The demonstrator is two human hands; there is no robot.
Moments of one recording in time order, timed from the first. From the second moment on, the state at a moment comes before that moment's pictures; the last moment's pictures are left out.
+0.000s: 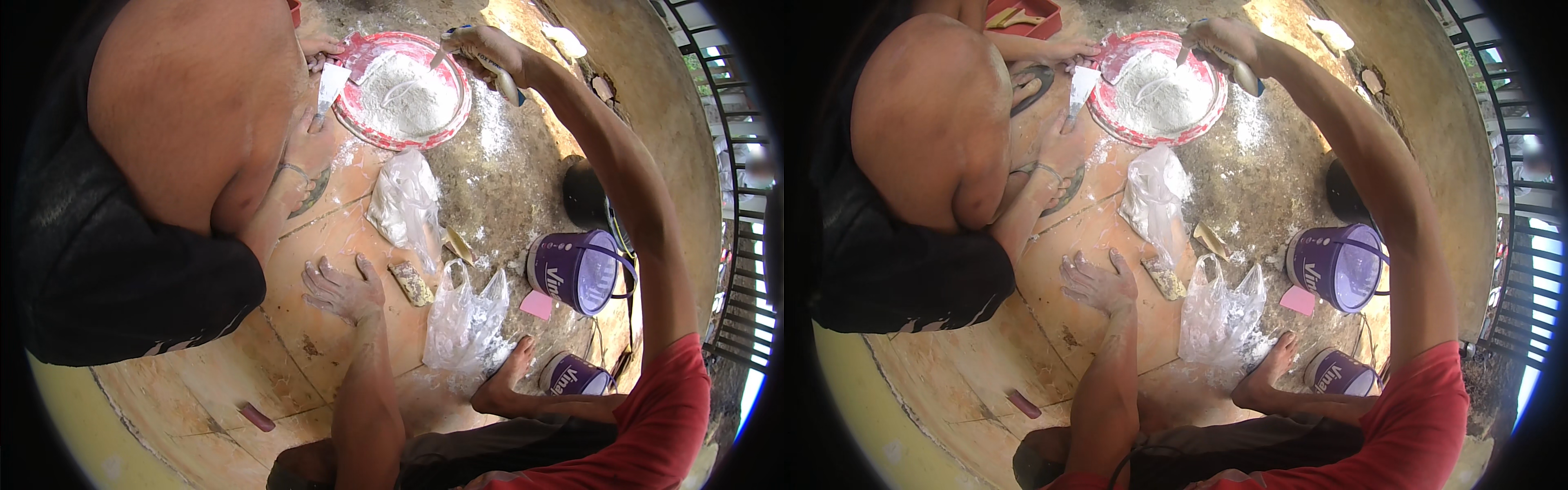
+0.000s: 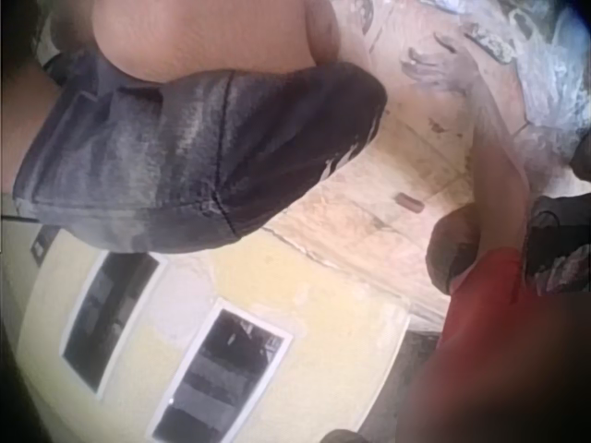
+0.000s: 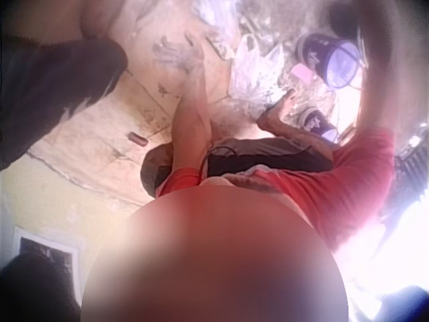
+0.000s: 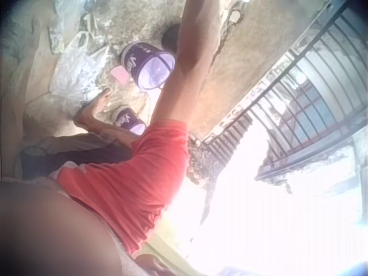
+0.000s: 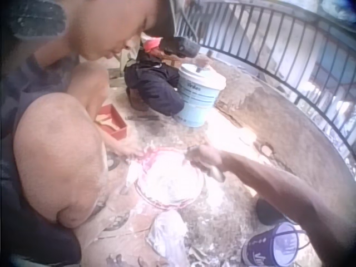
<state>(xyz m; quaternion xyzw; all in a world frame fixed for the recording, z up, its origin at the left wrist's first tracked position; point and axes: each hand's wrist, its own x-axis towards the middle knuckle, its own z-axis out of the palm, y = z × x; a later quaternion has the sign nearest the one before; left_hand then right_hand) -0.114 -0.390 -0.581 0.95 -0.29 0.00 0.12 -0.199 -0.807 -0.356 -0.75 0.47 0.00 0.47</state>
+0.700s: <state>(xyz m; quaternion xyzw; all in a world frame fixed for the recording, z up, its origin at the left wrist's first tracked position) -0.115 -0.392 -0.577 0.95 -0.28 -0.02 0.10 -0.183 -0.825 -0.377 -0.77 0.51 -0.07 0.37</state>
